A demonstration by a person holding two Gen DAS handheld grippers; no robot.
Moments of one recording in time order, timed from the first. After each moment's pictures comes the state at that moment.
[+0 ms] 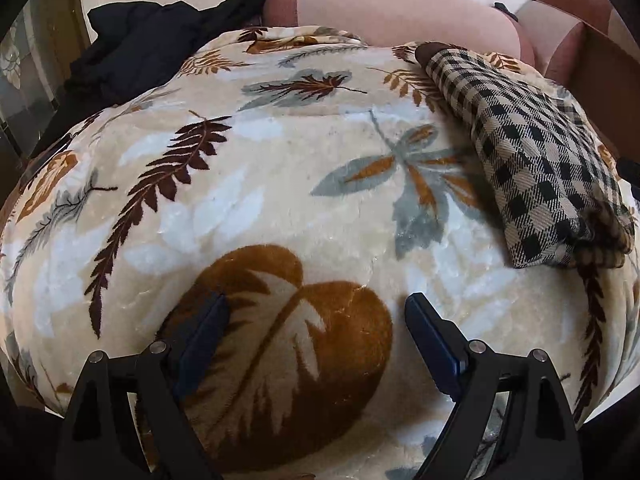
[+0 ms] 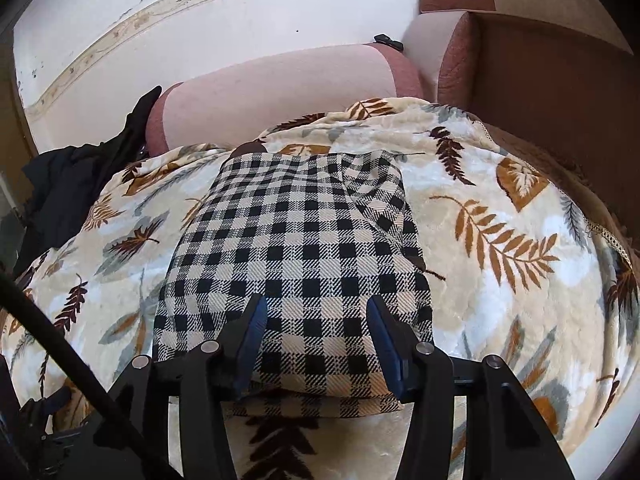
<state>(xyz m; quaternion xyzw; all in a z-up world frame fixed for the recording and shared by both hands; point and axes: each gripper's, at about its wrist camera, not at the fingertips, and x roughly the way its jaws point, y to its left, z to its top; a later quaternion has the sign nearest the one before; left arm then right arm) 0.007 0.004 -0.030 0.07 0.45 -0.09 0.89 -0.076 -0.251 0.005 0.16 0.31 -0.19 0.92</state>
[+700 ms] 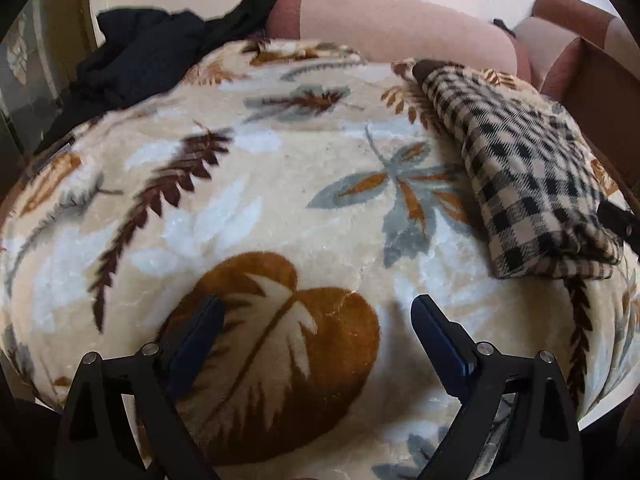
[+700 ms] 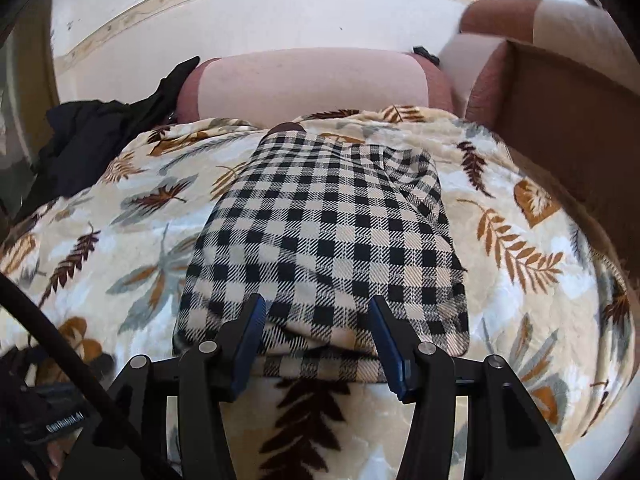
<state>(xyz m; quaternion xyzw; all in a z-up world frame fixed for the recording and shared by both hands) -0.006 0.004 -0.017 0.06 0.41 -0.09 0.90 -0.084 -0.196 -0.003 0.08 0.32 -0.17 0.93</state>
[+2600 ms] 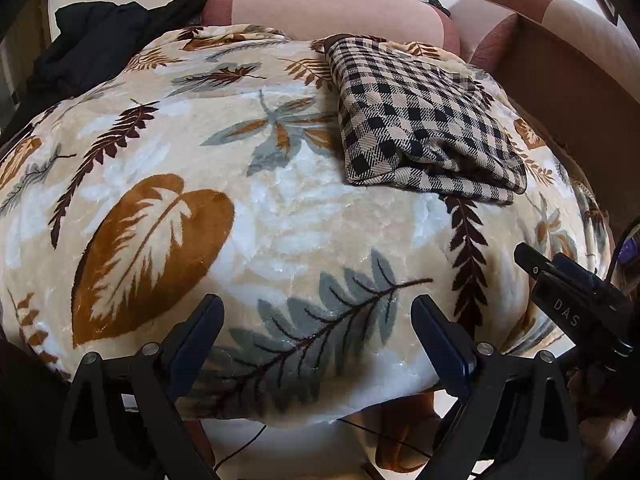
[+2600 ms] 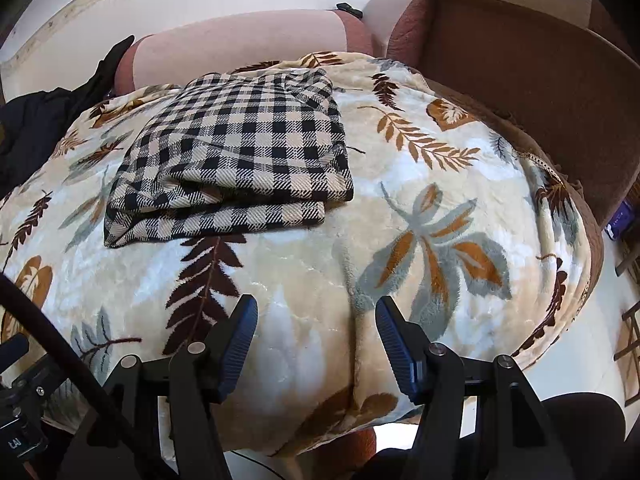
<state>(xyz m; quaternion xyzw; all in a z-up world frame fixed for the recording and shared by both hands) -0.090 -0.036 -0.012 0.04 0.46 -0.19 0.87 -0.174 -0.206 -0.050 0.13 0.38 -0.27 0.88</state>
